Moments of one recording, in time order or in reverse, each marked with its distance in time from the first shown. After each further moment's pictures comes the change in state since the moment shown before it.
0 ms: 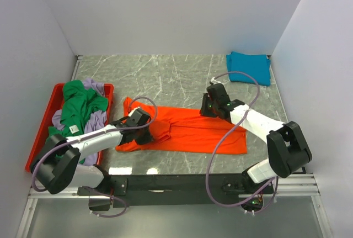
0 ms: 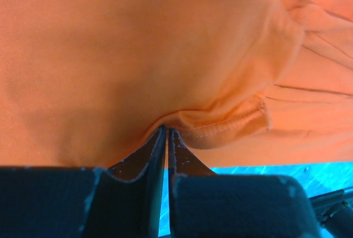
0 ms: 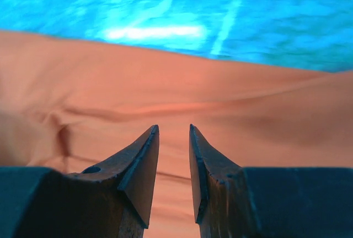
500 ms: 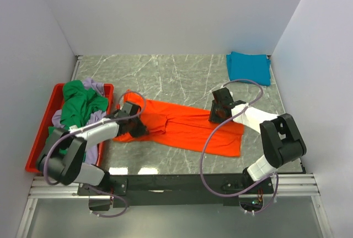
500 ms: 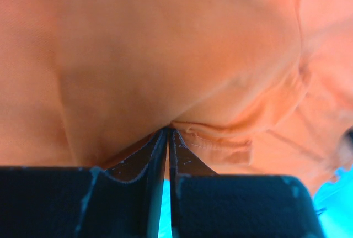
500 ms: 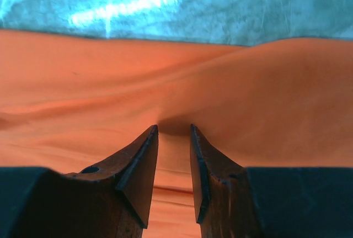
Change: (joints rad) left arm 0.201 0.072 0.001 0.064 0.073 -0.051; right arm -0.132 0.097 -0.058 -0.051 0.021 0.045
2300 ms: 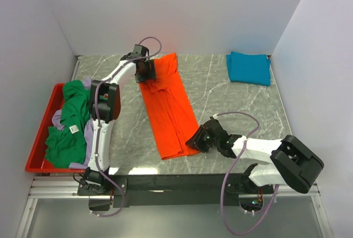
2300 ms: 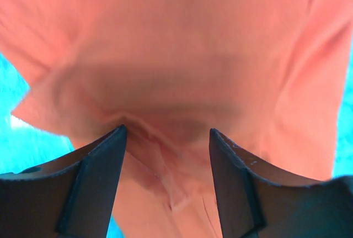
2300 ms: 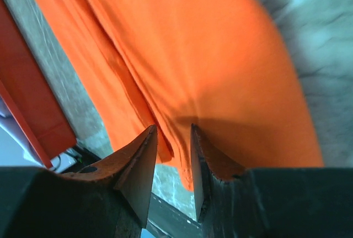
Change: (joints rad) left arm 0.211 1.014 1.462 -0.395 0.044 0.655; right arm 0.388 -0.268 -0.468 0.468 -0.162 0.684
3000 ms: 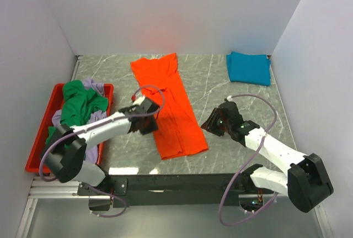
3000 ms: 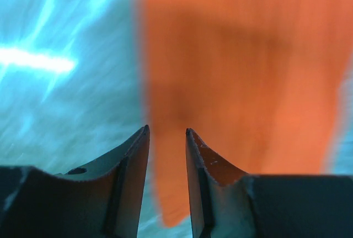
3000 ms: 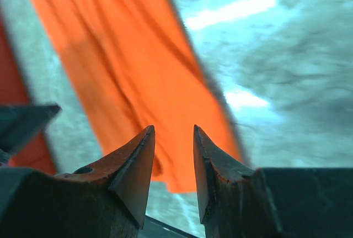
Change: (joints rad) left arm -0.433 -0.946 -1.163 0.146 -0.280 -0.584; right arm -0.251 -0.183 0.212 -0.396 0.018 -0.342
